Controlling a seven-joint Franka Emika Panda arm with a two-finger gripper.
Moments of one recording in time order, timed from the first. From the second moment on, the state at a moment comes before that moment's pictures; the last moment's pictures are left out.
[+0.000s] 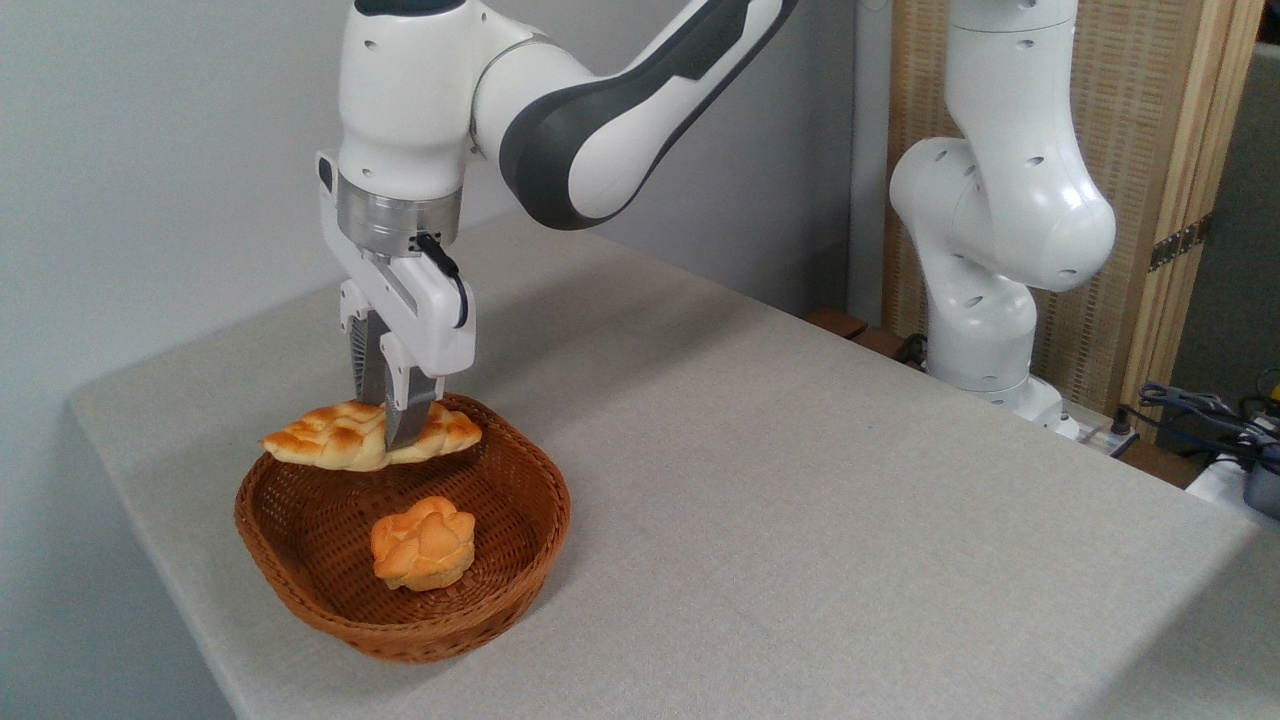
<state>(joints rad) -0.22 0.03 -0.02 -1.97 -0.28 2.26 0.73</state>
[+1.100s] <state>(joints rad) -0.15 -0.02 0.00 -1.69 -0.05 1.77 0.73</state>
